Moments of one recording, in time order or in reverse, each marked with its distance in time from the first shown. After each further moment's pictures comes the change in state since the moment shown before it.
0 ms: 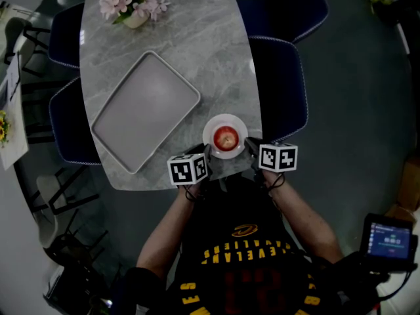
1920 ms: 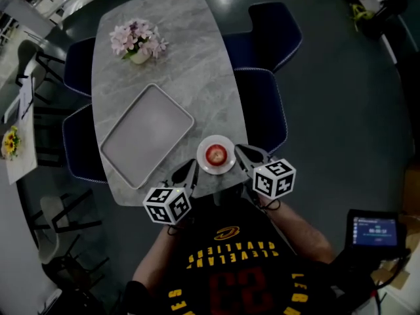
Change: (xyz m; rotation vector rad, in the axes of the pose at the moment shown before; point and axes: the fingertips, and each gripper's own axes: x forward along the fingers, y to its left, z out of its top) left arm -0.124 -0.071 0.084 0.155 -0.424 -0.159; right arm -0.078 0.098 0.089 -0.297 -0.380 0.198
